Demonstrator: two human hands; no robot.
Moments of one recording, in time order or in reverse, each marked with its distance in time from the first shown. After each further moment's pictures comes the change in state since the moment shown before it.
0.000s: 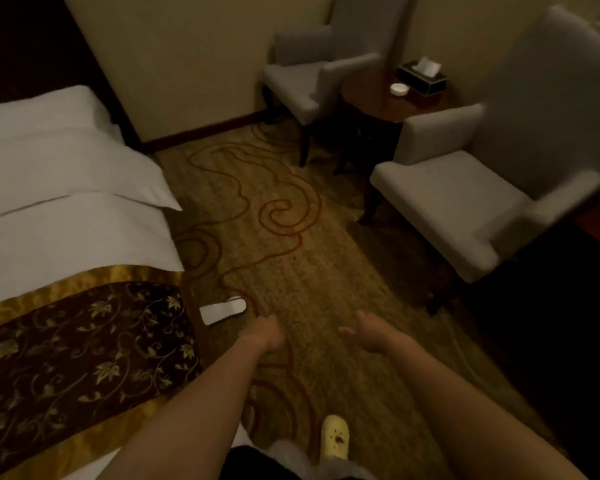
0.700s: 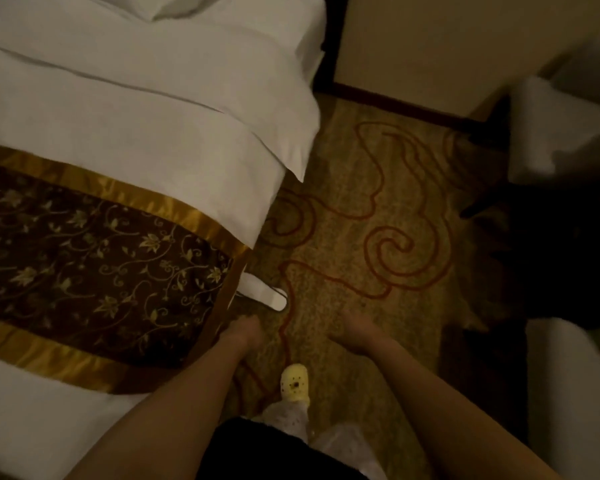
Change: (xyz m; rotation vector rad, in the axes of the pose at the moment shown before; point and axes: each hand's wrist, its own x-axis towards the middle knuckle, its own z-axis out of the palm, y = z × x) left_hand 0.171 -0.058 -0.117 -0.621 0.012 -0.581; right_hand 0.300 -0.183 -0.156 -0.684 -0.262 -0.519
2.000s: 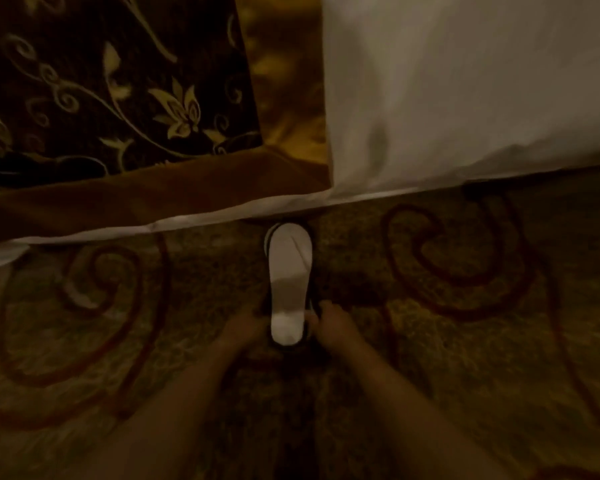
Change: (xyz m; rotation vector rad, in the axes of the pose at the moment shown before) left_hand 0.558 -0.002 0.213 -1.616 0.491 -0.688; right_hand 0.657 -0.007 0.178 -0.368 -0.256 -0.639
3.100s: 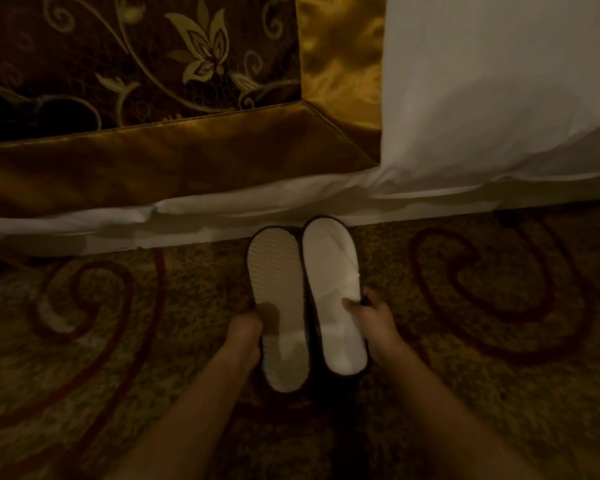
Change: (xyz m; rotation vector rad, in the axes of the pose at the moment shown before) left_hand 0.068 0.000 0.011 -0.903 0.168 0.083; right_hand 0.085 0.024 0.003 1.002 0.298 -0.061
